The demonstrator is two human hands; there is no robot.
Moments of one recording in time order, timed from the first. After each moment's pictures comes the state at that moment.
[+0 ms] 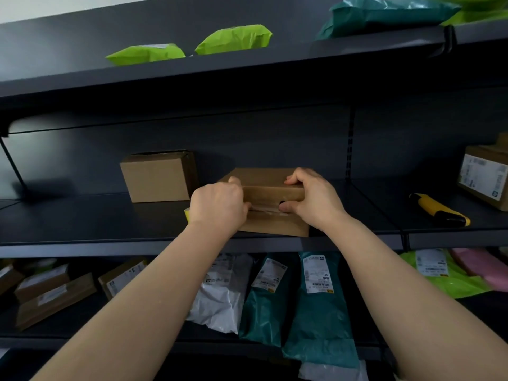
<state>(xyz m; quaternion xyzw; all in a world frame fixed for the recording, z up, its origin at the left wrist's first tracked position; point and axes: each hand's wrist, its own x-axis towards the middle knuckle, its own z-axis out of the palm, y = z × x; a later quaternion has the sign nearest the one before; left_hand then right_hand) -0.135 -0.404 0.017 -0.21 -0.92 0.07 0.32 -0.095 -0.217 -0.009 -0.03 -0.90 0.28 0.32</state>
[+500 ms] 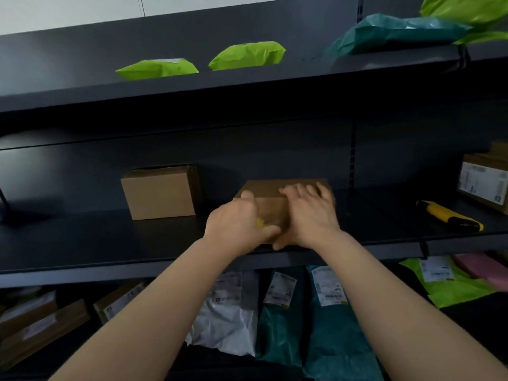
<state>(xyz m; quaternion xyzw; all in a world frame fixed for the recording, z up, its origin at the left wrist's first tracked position) -0.154 -0.426 0.018 -0.32 -0.92 -0.11 0.20 -0.110 -0.274 0.000 -0.11 -0.97 -0.02 0.23</state>
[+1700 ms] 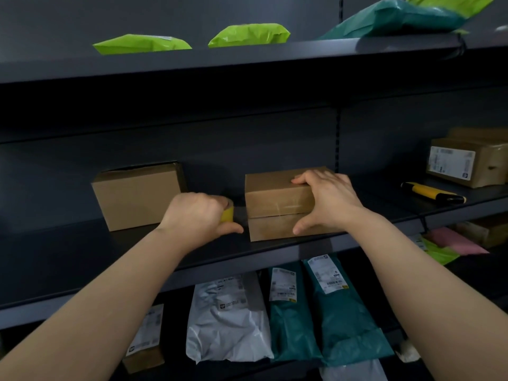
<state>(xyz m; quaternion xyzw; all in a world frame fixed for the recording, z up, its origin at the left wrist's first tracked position) -0.253 -0.506 0.017 -0.45 -0.82 0.10 0.34 -0.117 -0.278 0.005 -0.16 -0.96 0.04 0.24</state>
